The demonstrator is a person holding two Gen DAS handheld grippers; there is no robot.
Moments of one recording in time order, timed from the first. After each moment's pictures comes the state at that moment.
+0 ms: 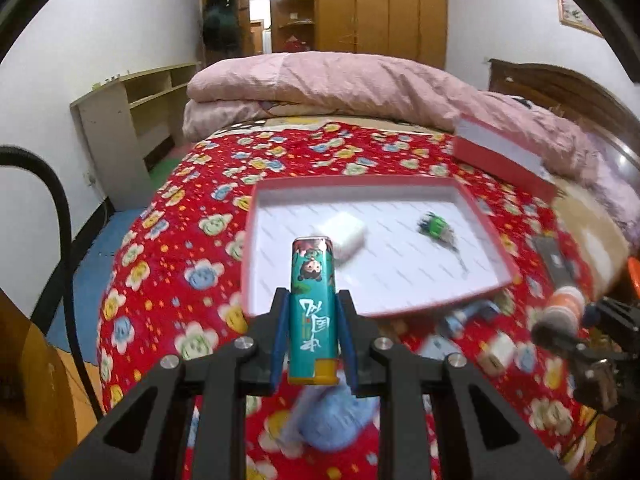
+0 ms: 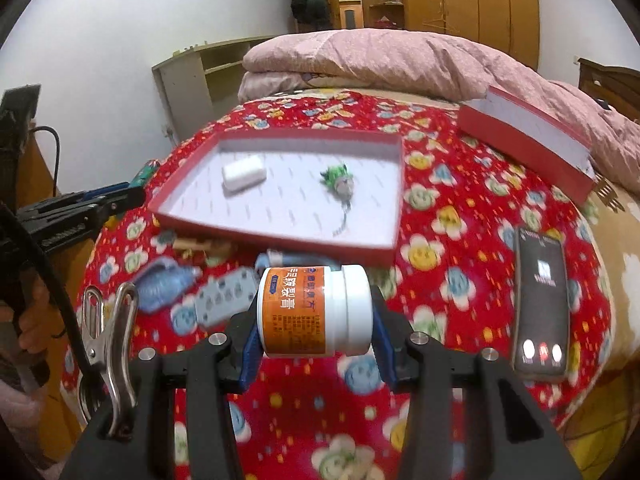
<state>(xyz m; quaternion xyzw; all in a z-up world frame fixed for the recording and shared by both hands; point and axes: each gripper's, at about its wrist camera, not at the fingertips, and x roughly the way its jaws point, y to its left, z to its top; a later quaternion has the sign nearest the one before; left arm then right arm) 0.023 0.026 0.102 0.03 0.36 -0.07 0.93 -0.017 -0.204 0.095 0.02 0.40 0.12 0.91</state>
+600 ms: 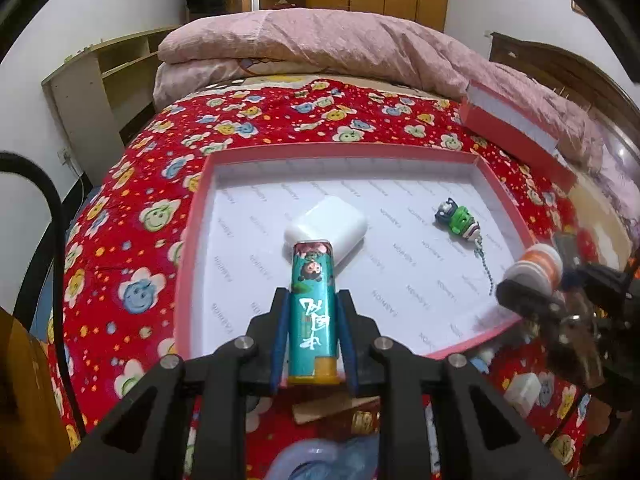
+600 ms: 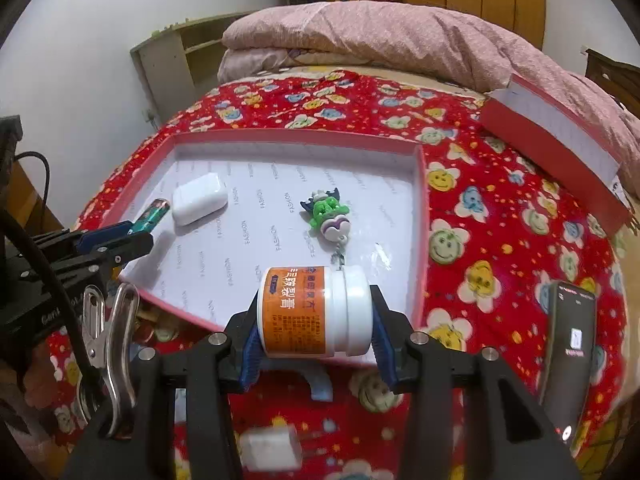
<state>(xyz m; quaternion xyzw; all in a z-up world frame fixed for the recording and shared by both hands) 0.095 -0.002 0.062 0.03 0.42 -0.09 0.90 0.082 -0.188 0.073 0.01 0.45 0.11 0.89</state>
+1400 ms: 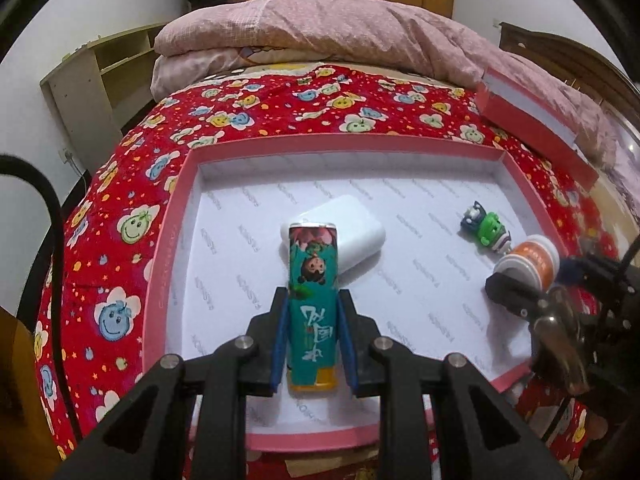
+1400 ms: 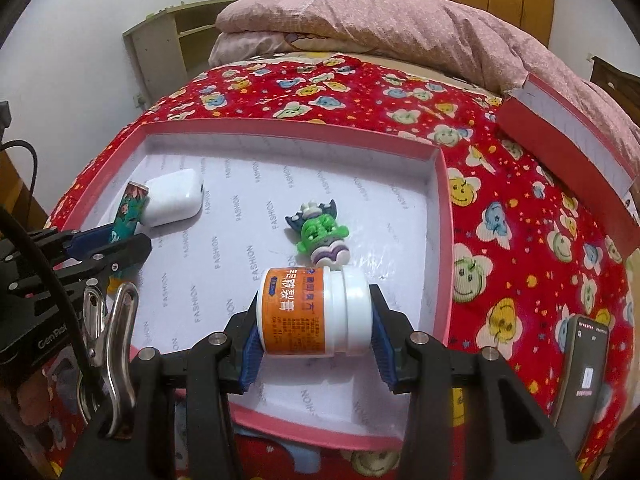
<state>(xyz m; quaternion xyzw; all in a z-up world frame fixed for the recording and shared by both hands) 0.126 -0.010 0.045 0.04 0.44 -0.07 0.90 0.121 -0.179 0.052 -0.02 0.46 0.10 0.88</state>
